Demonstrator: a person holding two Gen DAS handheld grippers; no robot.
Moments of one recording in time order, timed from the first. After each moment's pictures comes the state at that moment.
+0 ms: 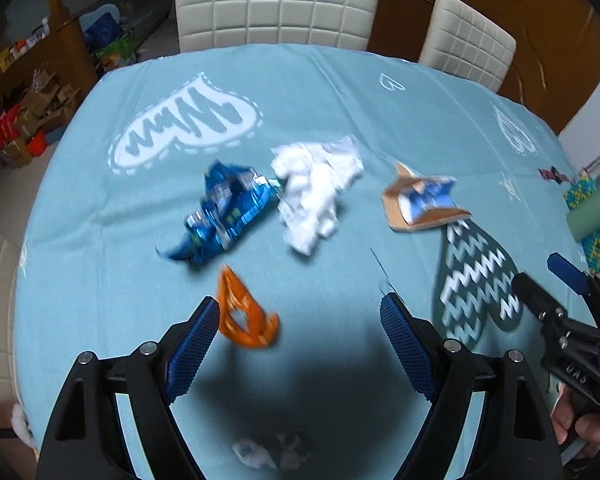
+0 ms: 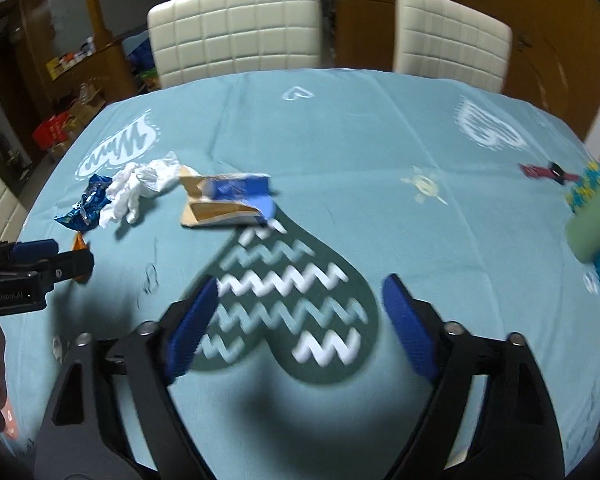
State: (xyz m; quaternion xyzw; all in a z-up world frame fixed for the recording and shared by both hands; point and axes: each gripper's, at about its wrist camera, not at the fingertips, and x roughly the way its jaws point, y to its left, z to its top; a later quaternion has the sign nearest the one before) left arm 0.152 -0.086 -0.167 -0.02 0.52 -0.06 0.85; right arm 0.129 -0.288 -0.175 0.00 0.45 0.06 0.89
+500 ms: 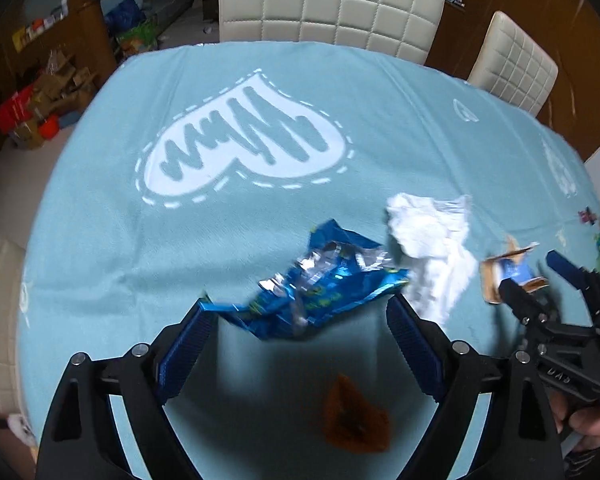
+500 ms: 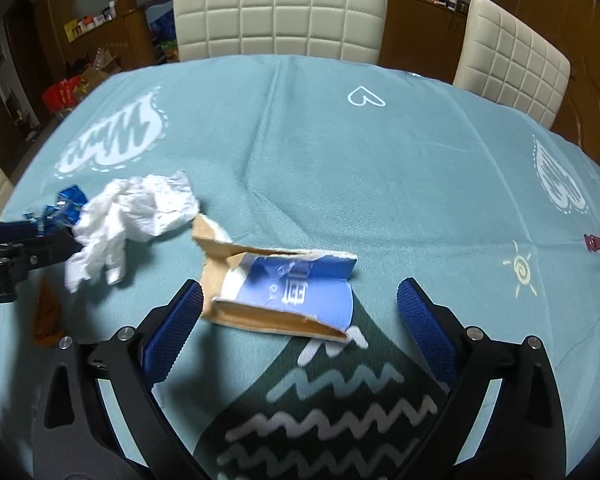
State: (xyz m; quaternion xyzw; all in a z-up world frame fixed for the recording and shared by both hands) left arm 0.216 -0.024 -0.194 -0.04 0.53 -0.03 0.84; right arm 0.213 -0.228 -0.212 -0.05 0.48 0.07 0.88
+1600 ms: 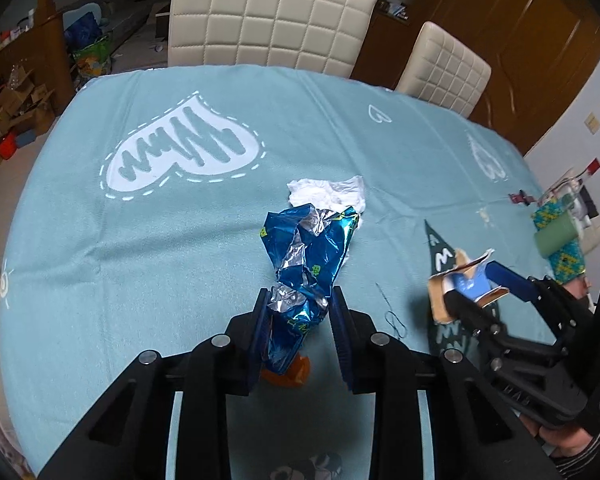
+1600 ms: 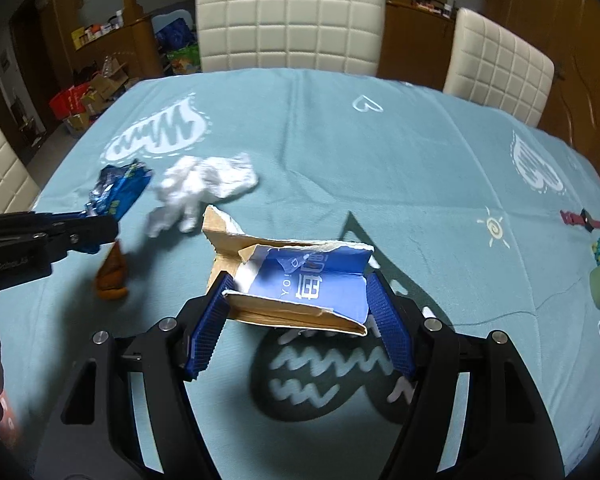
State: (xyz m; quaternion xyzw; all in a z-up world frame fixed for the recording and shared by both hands) left arm 0.162 -0.044 -0.158 -0.08 0.50 -0.13 0.86; right arm 0.135 -0.214 -0.168 -0.05 0.45 0.09 0.89
